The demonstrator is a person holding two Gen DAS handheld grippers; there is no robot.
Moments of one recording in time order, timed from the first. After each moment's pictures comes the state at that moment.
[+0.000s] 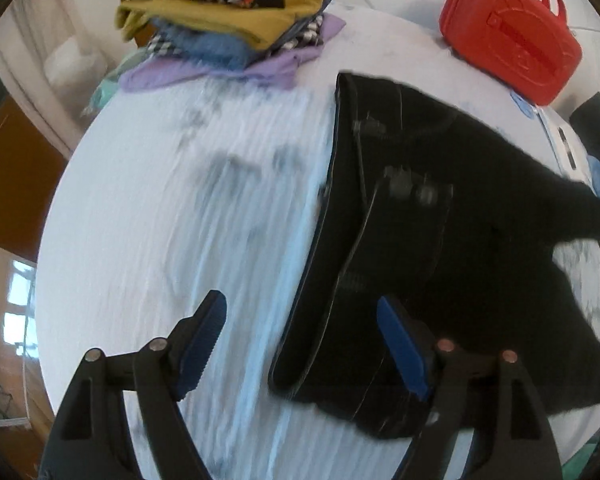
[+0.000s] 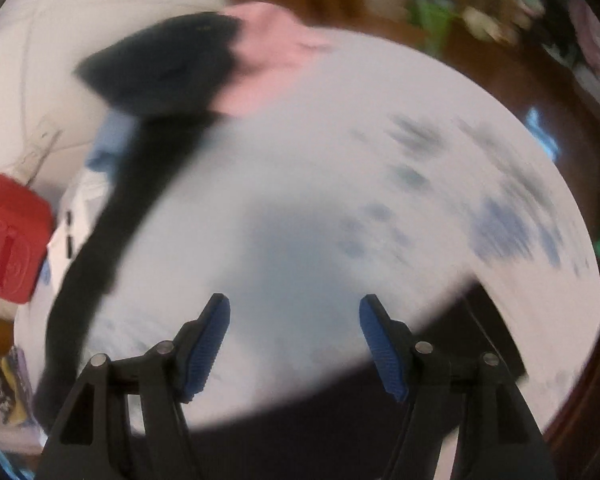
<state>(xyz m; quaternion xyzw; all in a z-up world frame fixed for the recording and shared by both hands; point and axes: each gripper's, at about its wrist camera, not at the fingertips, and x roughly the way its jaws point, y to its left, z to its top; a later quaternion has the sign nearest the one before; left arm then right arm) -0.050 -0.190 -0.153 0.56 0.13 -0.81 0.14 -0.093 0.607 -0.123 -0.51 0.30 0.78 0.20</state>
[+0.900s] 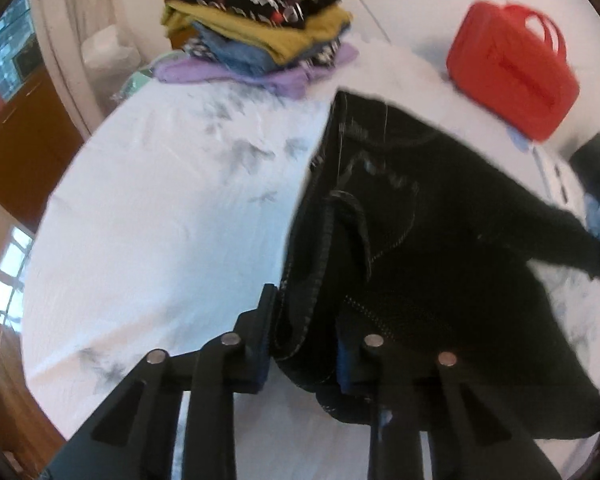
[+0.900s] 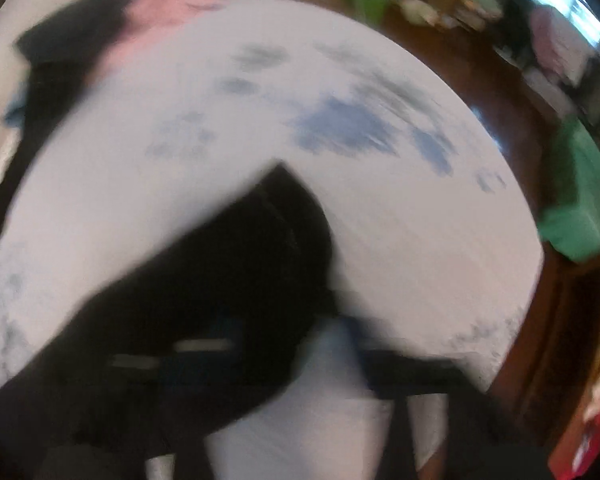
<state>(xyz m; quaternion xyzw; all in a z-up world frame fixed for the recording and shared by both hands) -0.005 -0.157 -0.126 0.49 0.17 -0.83 0.19 -0.013 0.633 -0.161 -0.54 0.22 0.77 0.28</state>
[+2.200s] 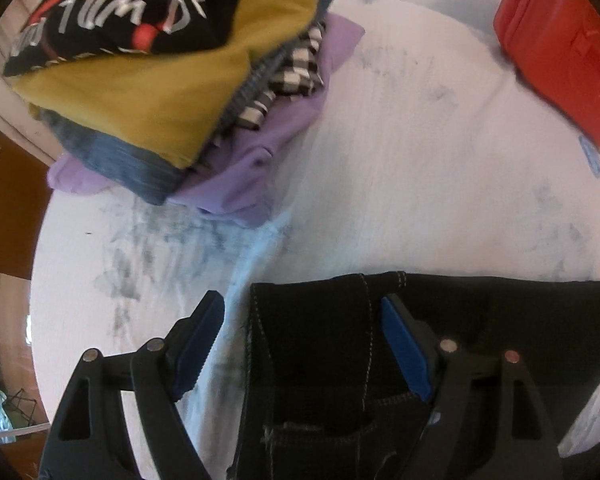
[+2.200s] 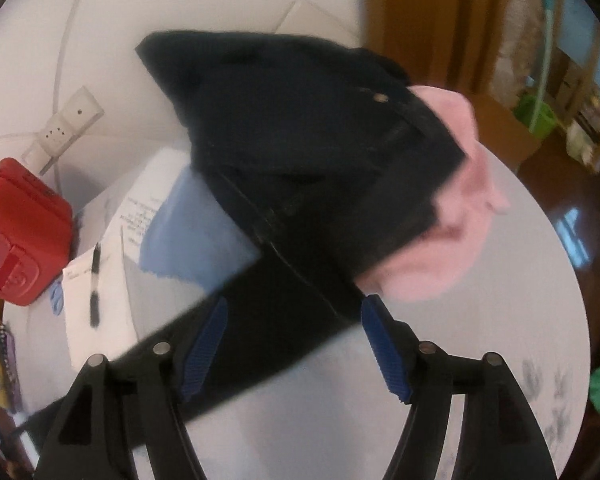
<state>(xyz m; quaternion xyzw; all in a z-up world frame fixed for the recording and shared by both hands) -0.244 -0.230 -0.182 0.60 0.10 -0.78 0.18 -0.385 0.583 -0.080 -0.53 0.15 0.83 0.09</state>
